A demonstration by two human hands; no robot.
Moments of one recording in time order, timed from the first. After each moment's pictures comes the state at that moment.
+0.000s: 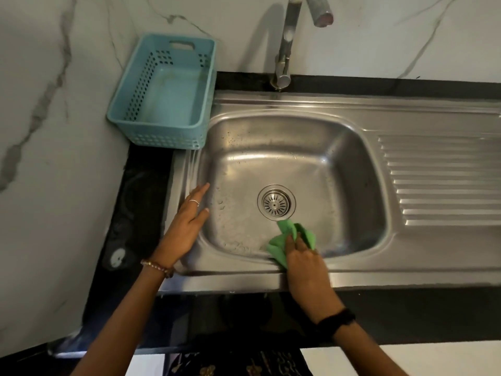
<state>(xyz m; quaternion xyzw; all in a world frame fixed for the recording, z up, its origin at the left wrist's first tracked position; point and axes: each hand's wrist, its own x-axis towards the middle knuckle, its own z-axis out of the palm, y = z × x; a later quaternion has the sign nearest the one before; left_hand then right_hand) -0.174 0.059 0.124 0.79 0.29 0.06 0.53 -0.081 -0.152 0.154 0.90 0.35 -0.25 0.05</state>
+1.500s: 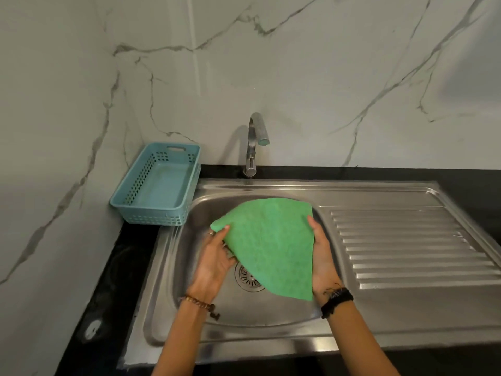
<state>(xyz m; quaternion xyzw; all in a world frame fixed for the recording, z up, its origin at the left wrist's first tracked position) -0.075 -0.016 0.217 0.38 0.30 0.20 0.85 0.039 -0.161 0.231 0.45 -0.04 -0.44 -0.77</state>
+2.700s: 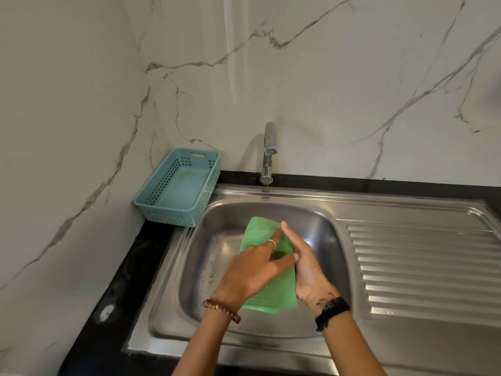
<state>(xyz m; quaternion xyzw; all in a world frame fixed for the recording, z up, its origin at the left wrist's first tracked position) -0.051 -0.074 0.263 0.88 0.26 0.00 0.39 0.041 -0.147 0.240 0.40 0.03 -0.61 -0.68</state>
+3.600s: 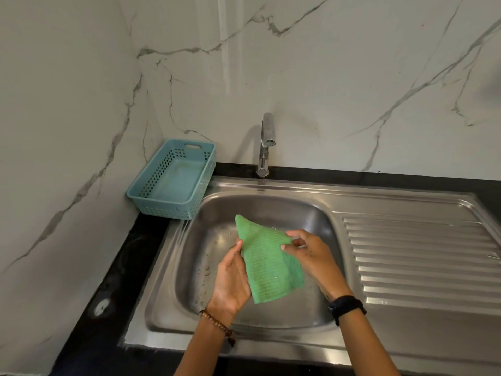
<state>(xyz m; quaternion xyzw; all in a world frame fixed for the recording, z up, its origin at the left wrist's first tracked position) -0.066 -0.065 0.191 0.22 0.22 0.16 0.94 0.052 -0.174 0.242 0.80 0.25 -0.27 -0.47</state>
